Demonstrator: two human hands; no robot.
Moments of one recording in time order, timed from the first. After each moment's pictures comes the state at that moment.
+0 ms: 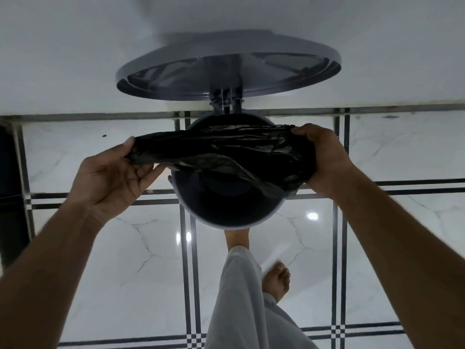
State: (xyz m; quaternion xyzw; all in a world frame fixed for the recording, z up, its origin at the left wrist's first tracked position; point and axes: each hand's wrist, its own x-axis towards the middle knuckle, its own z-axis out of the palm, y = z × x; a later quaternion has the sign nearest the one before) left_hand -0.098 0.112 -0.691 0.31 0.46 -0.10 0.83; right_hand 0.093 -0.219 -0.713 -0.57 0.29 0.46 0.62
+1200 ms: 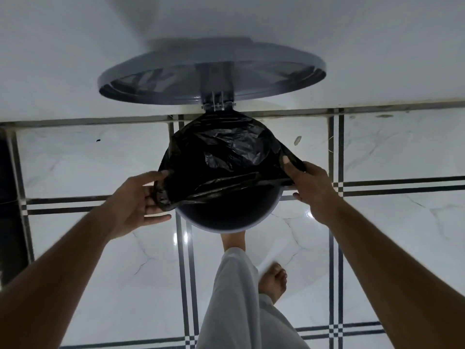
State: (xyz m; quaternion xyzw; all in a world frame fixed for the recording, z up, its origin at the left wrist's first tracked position) left_hand -0.108 0.089 -0.732 0.40 0.56 -0.34 0.64; right_hand 0.052 -0.256 -0.752 -0.77 0.27 0.39 0.43
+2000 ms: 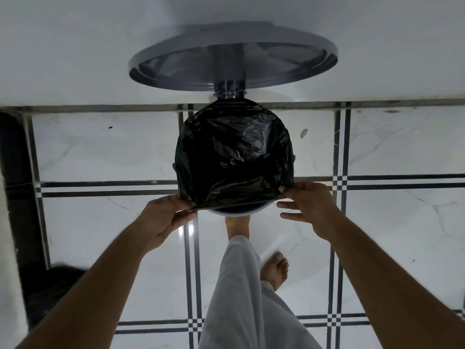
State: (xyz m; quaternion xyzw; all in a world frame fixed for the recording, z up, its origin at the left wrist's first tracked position) left_hand -0.165 0.029 -0.739 0.36 0.59 -0.23 0.69; right_hand -0.004 -0.273 -0.736 -0.70 0.31 0.46 0.45
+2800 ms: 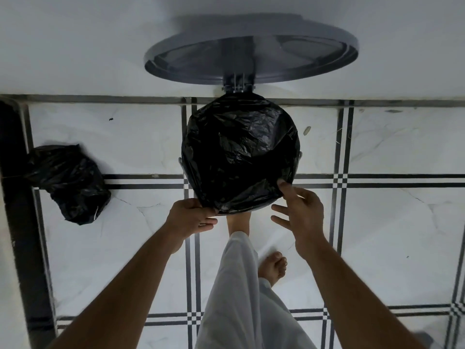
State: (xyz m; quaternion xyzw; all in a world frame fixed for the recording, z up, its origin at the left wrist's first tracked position) left_hand -0.172 -0.007 -0.745 0.45 0.56 -0.30 0.63; right_hand -0.058 -0.236 -0.718 -0.71 0.41 0.33 0.48
